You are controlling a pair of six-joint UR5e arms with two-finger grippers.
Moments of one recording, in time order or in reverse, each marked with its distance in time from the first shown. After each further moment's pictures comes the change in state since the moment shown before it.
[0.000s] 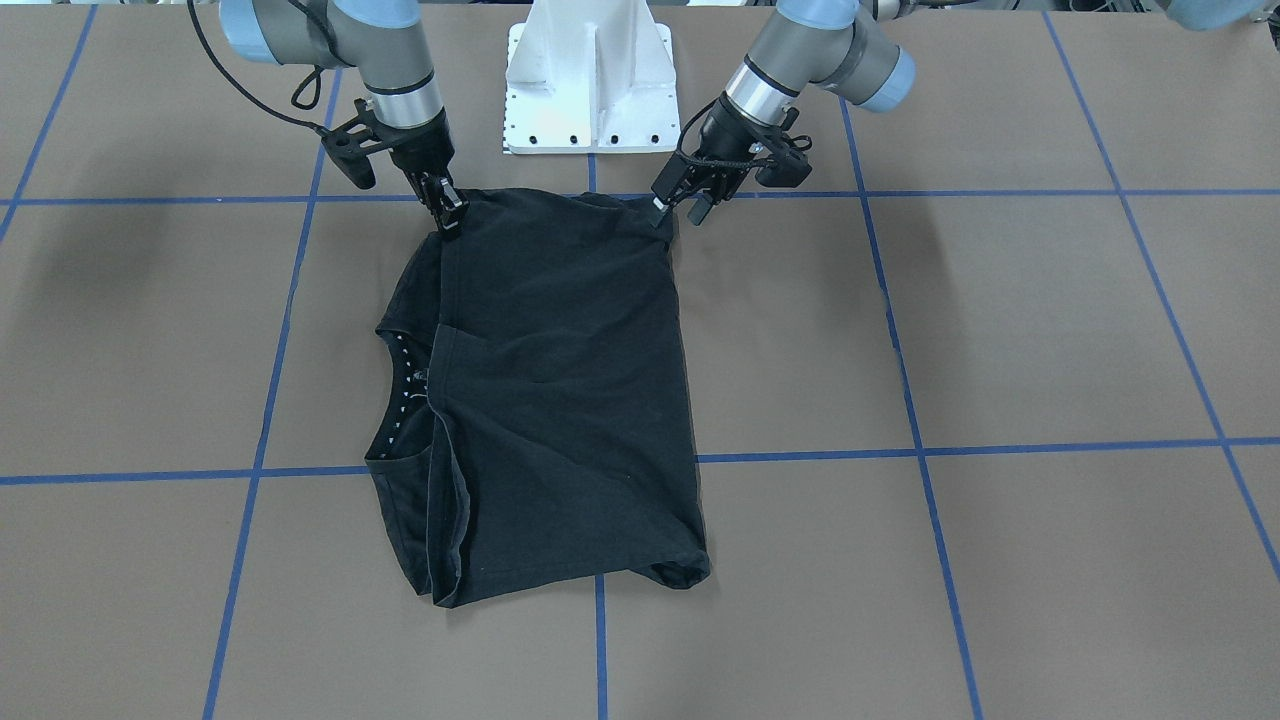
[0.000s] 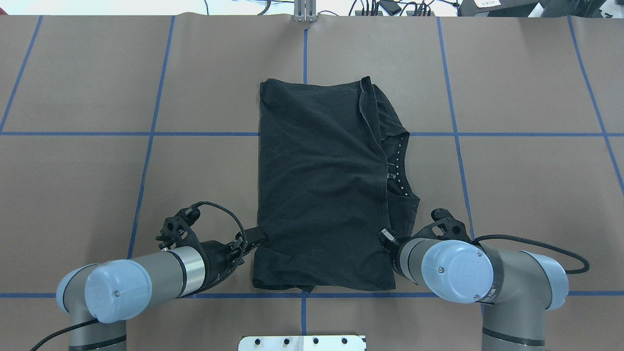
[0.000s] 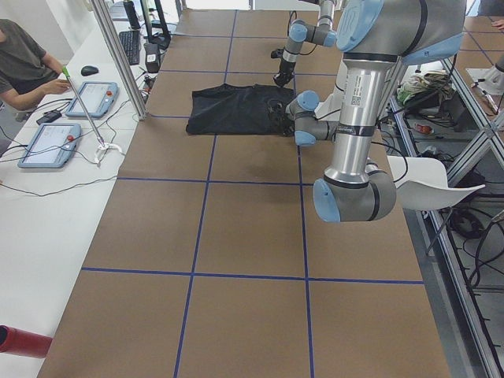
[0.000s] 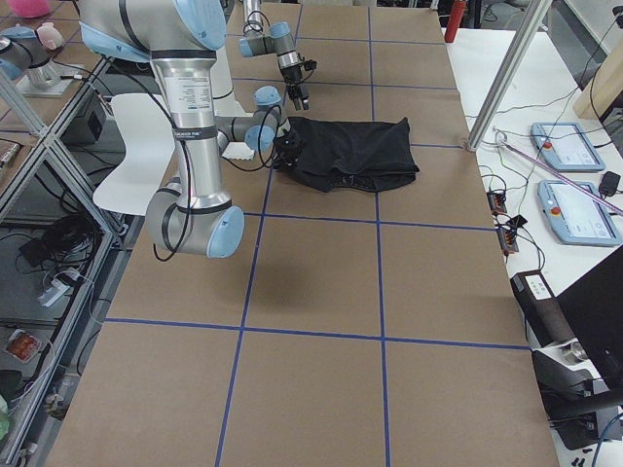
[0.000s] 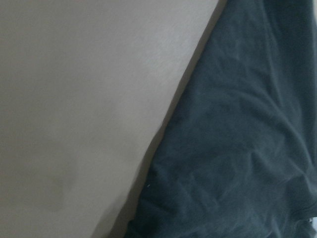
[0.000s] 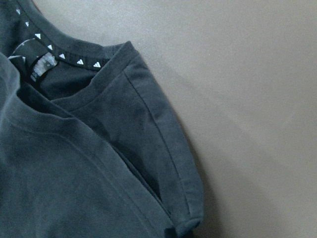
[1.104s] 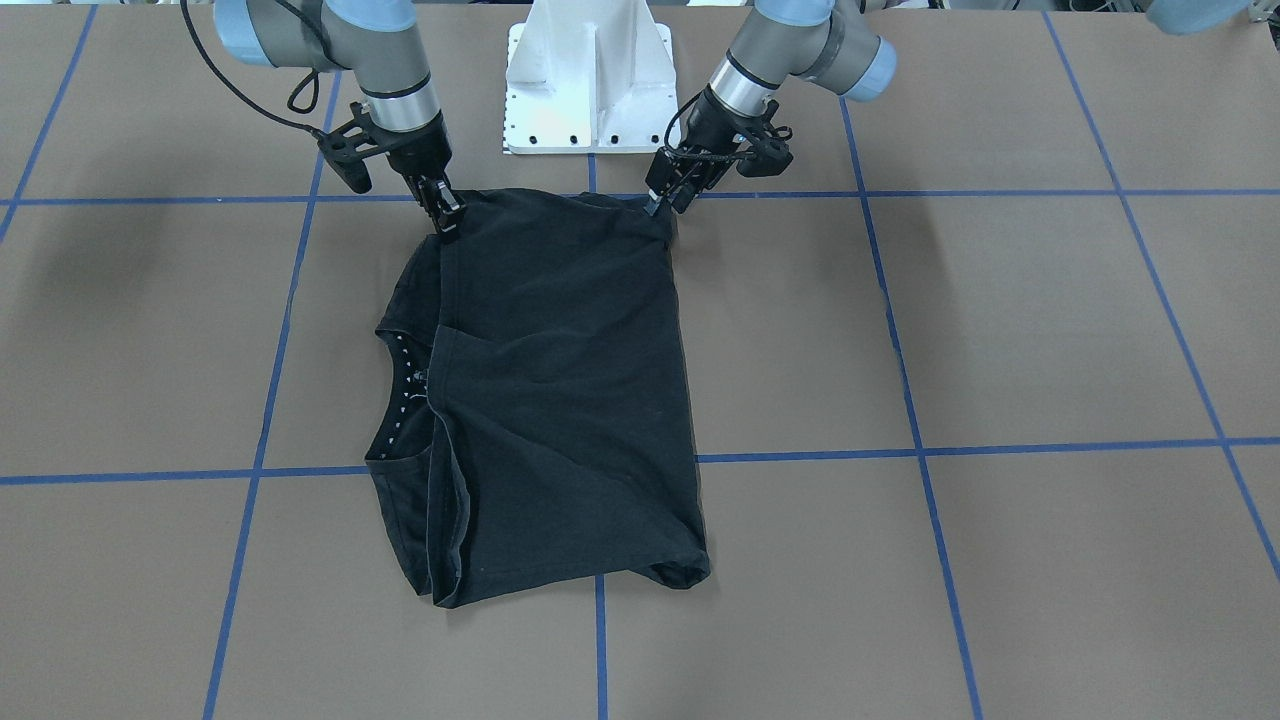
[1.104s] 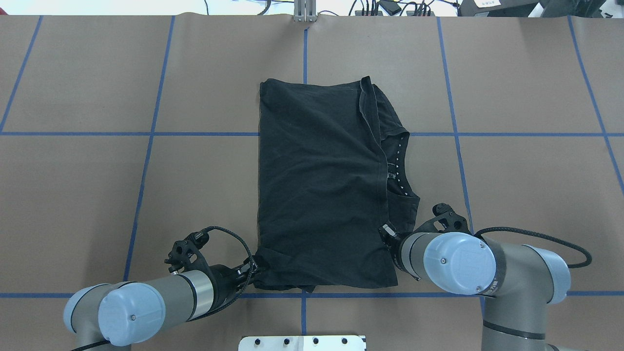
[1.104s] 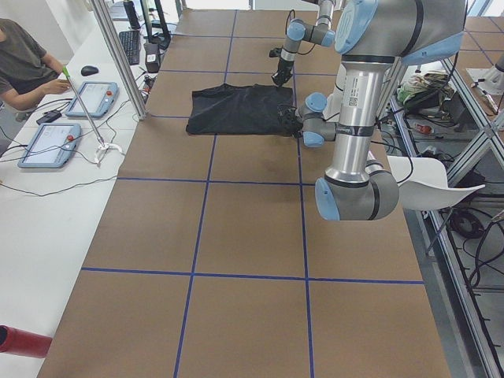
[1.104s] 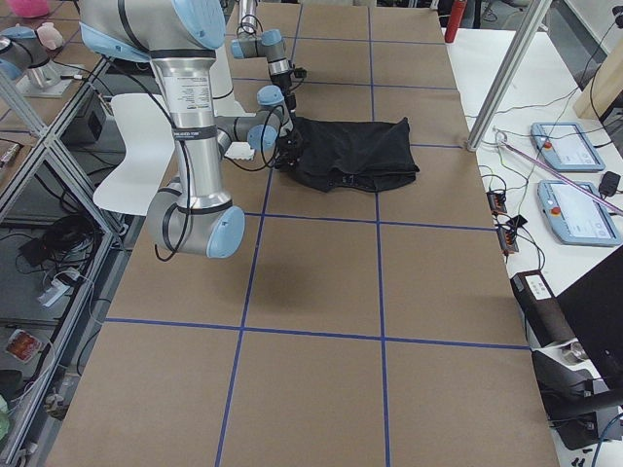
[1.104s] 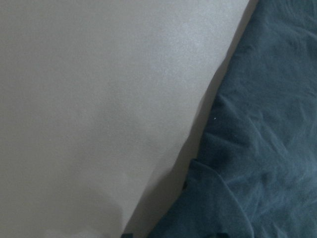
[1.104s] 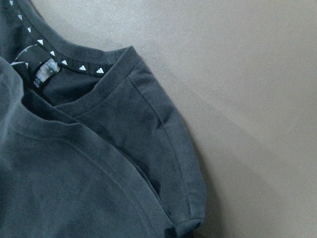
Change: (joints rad) left arm 0.060 -0.003 0.009 0.033 0.005 -0.025; right arm 0.023 0.003 -0.001 0.001 0.028 -0.007
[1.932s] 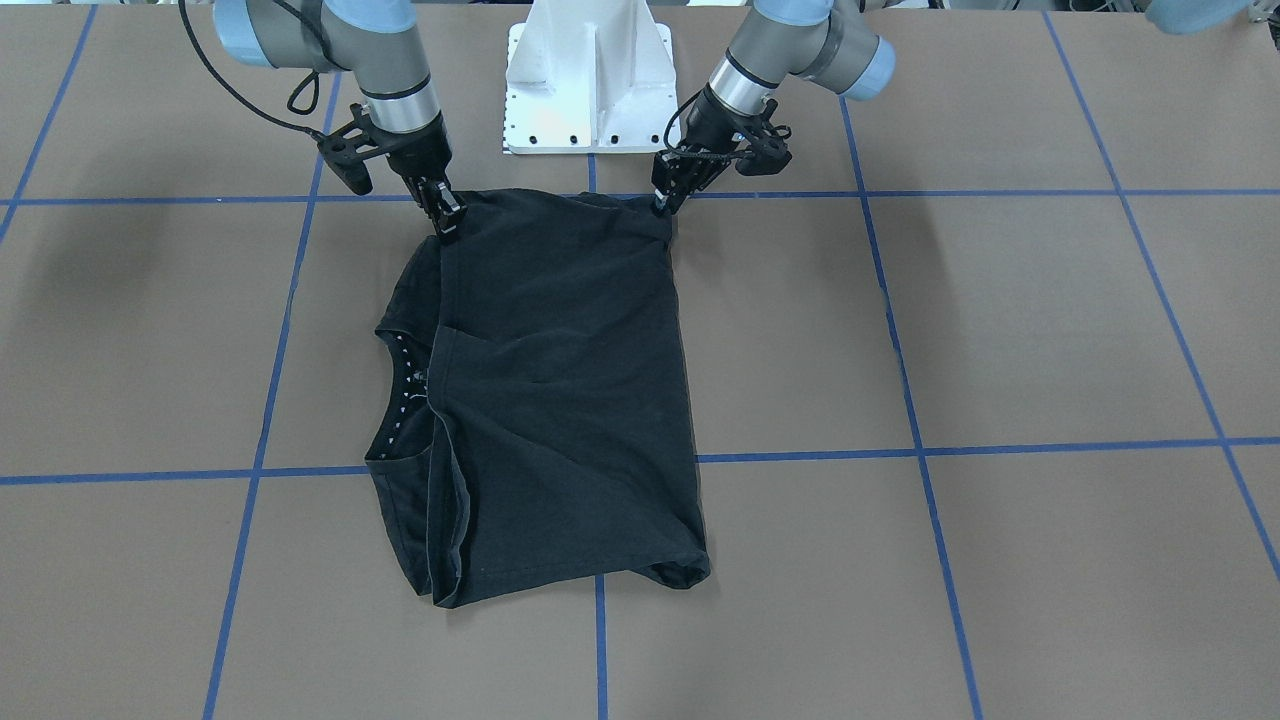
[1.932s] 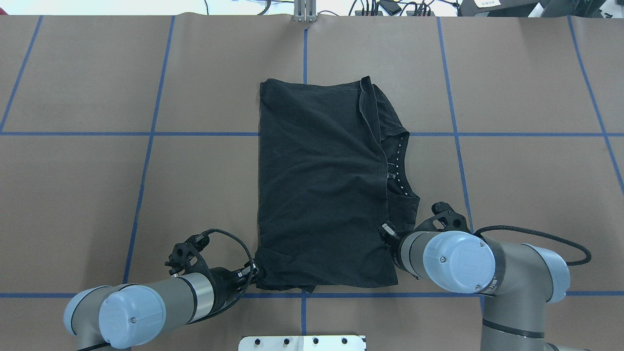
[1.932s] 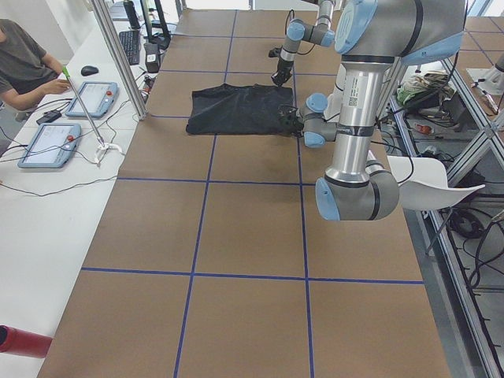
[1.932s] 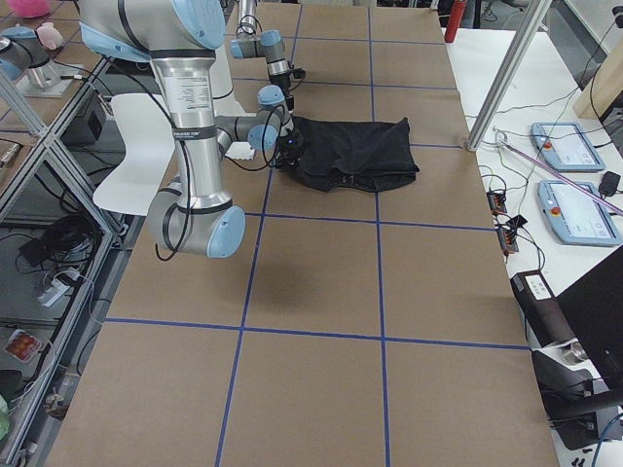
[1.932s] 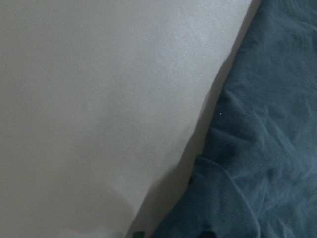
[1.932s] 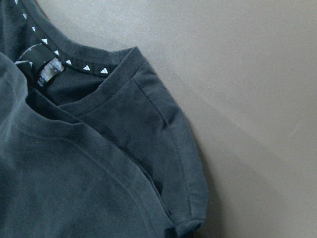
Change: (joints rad) left arm 0.008 0.001 0.001 0.000 0.000 0.000; right arm 0.003 0.003 -0.002 -0.001 0.001 -0.014
